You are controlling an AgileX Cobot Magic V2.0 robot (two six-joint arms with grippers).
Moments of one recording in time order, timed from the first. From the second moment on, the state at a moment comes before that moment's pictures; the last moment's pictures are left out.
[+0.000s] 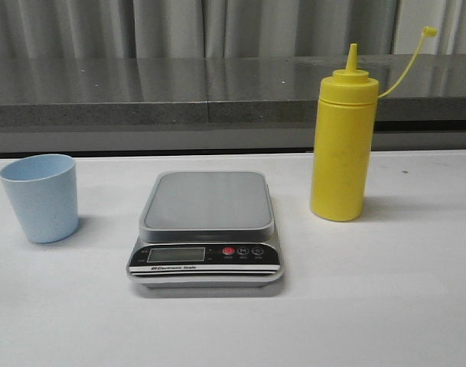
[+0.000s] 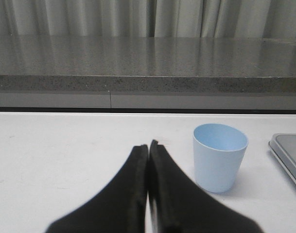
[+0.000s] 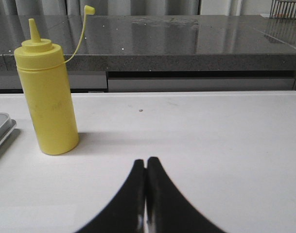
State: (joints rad) left arm 0.02 -0.01 0.00 -0.04 0.14 0.00; right arm 0.01 -0.01 0.03 -0.07 0.14 0.11
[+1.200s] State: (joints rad) left arm 0.02 0.33 -0.39 -0.07 0.39 0.00; right arm 0.01 -0.01 0.03 -0.07 0.14 0.11
